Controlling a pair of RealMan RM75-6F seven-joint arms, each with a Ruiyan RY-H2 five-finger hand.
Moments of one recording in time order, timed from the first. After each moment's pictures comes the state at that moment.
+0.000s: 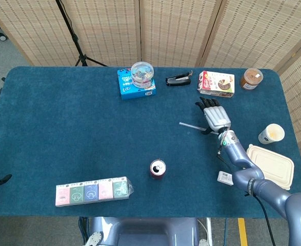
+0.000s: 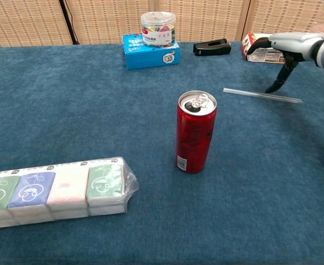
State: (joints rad) left arm -0.09 -1.00 -0.08 -1.71 1.37 1.41 -0.04; right arm 0.85 -1.60 0.26 -0.86 -1.20 0.66 0.05
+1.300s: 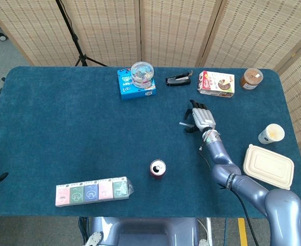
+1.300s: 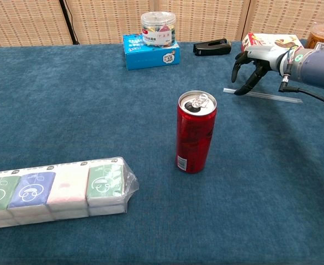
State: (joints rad) left arm -0.09 -0.98 -0.09 -1.70 1.35 1.40 -0.11; right arm 0.93 -1.75 0.35 -0.80 -0.89 0.56 -0.06
